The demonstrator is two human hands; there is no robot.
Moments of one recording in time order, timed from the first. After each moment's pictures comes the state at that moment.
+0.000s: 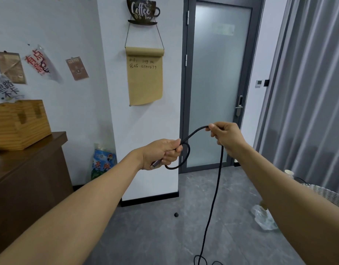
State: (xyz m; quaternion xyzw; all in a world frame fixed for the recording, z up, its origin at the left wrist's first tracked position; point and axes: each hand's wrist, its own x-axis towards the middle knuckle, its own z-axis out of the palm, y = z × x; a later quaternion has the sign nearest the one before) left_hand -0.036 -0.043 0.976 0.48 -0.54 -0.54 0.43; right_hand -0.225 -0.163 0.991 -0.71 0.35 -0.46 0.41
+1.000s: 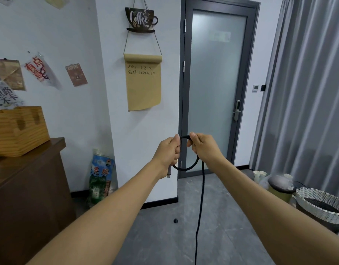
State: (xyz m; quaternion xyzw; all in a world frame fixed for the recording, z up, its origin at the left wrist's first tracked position) left_hand -0.078 -0.056 0.973 0.55 -0.45 -0.35 0.62; right_hand -0.187 -0.128 0.977 -0.76 0.33 -0.42 0.37
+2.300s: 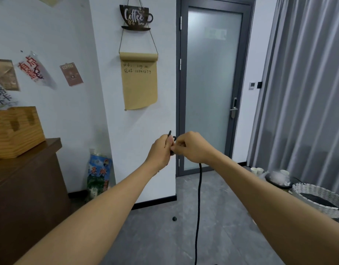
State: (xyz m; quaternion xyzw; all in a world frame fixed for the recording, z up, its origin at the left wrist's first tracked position) left_hand -0.067 -0.063 0.964 0.63 -0.54 -0.16 0.53; right_hand -0.188 -0.109 0.998 -0.90 0.30 -0.25 0.19
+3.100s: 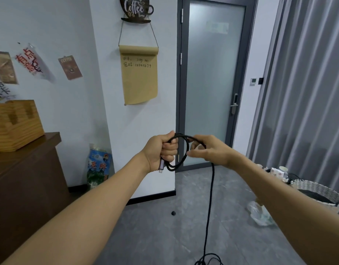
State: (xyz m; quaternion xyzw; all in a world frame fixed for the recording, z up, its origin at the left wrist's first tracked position) left_hand -0.063 -0.048 0.975 0.40 -0.41 -0.59 0.57; right_hand -0.233 -0.121 0.982 -0.86 0.28 -0.24 0.35
